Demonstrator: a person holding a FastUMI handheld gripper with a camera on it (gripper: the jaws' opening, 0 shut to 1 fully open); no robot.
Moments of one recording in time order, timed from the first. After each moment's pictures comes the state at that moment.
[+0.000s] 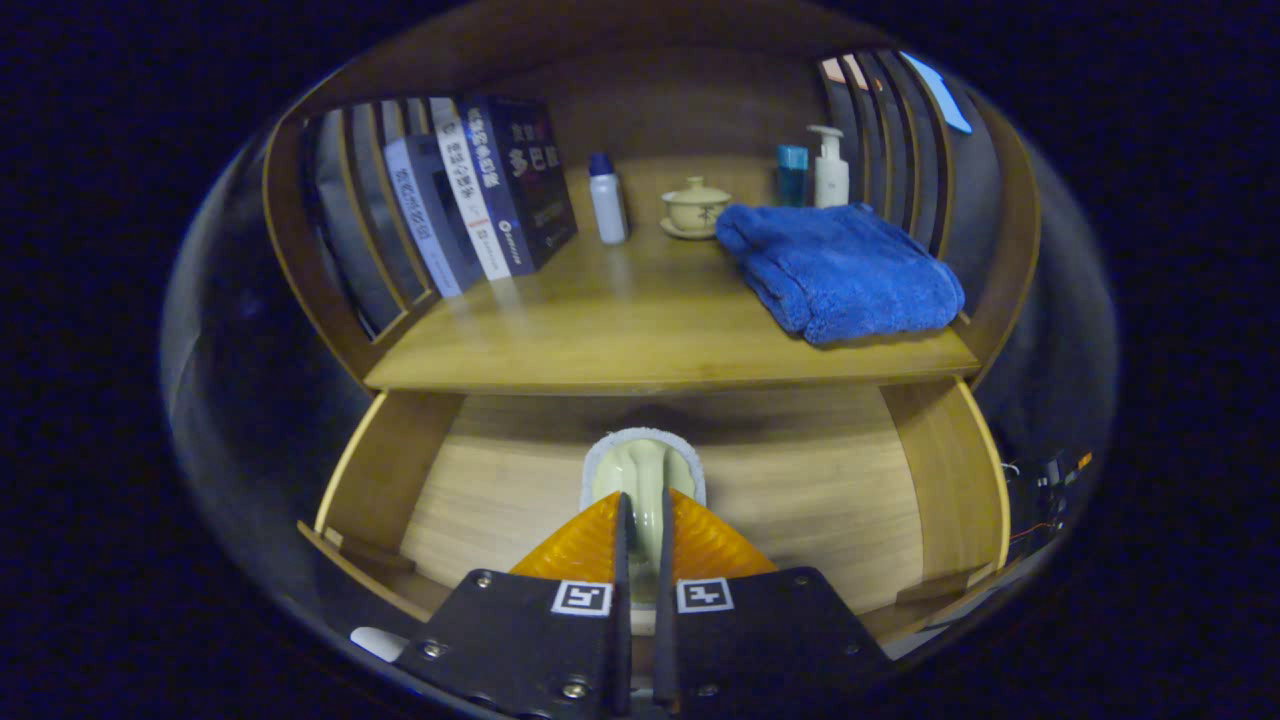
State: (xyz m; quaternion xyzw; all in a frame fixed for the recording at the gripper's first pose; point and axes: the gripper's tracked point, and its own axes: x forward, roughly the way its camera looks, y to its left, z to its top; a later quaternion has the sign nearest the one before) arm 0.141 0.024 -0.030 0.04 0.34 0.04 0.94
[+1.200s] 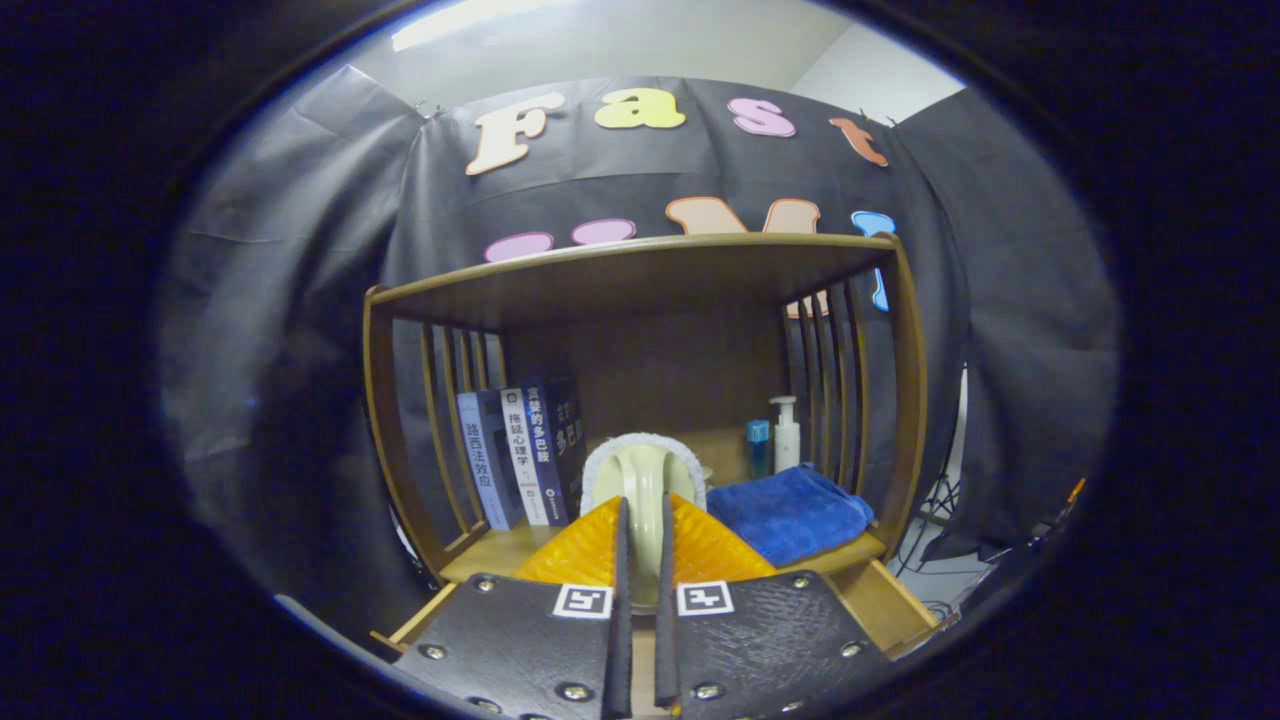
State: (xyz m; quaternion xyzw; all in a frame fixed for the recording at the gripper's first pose) arm 0.147 0.017 0.171 0.06 0.00 -0.01 1.00
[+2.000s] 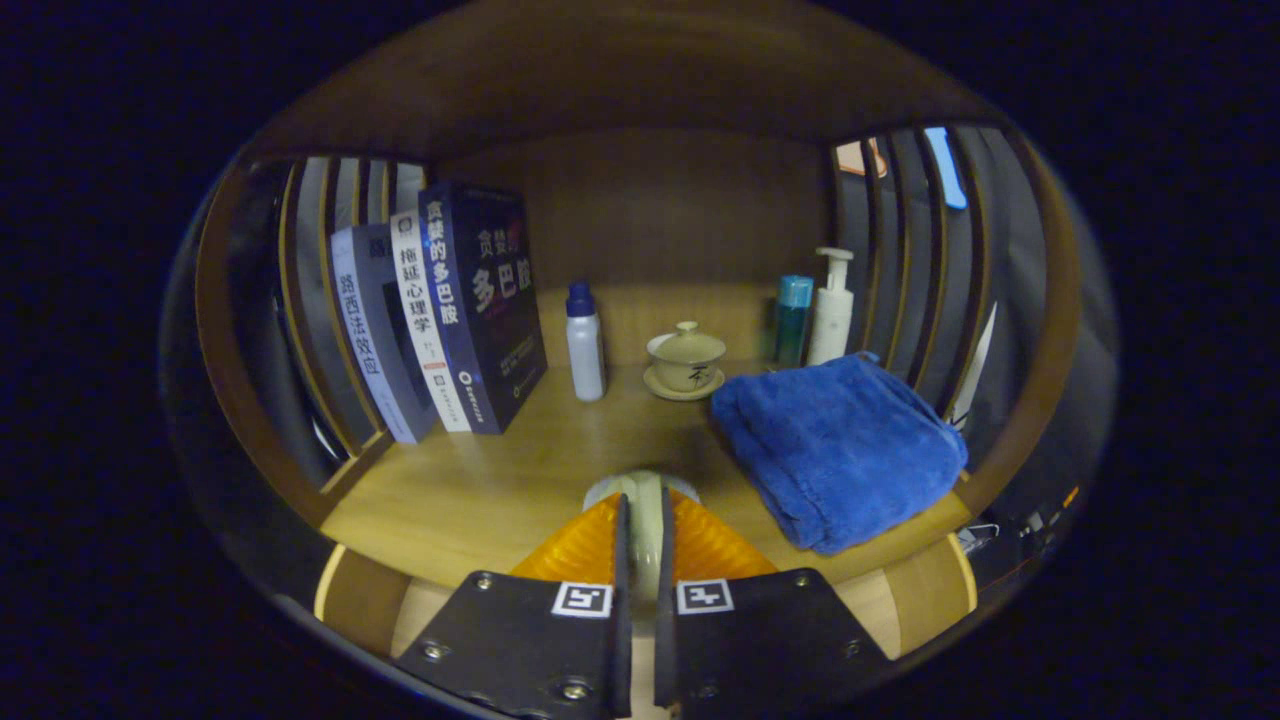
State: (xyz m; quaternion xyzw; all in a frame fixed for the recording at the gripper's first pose) arm 0.299 0.025 0.029 0.00 0.18 -0.02 0.98
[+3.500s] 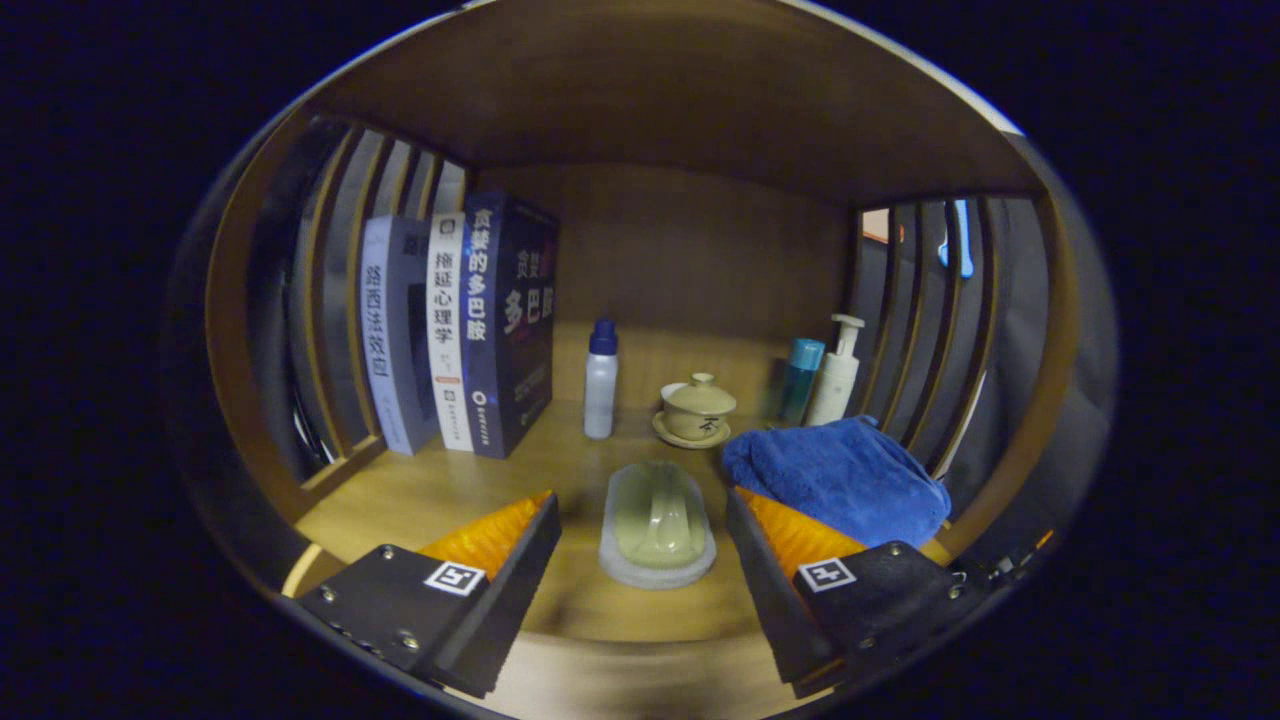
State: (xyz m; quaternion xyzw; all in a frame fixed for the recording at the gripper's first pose) arm 0.272 0.044 0.060 -0.03 0.14 -0.04 0.99
